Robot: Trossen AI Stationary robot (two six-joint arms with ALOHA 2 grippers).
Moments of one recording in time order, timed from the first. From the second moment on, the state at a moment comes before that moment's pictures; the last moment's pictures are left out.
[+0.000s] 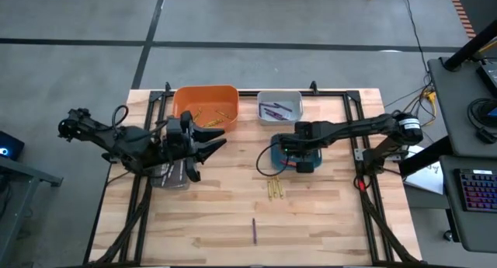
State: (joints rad) left arm -0.43 1.18 1.31 0.00 -0.70 -0.26; right arm -0.04 1.59 1.19 -1.07 0.20 -0.05
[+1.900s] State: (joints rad) left arm -0.51 1.58 1.31 -0.24 -0.41 -1.43; right arm 0.28 1.25 1.38 -0.99 0.21 0.47
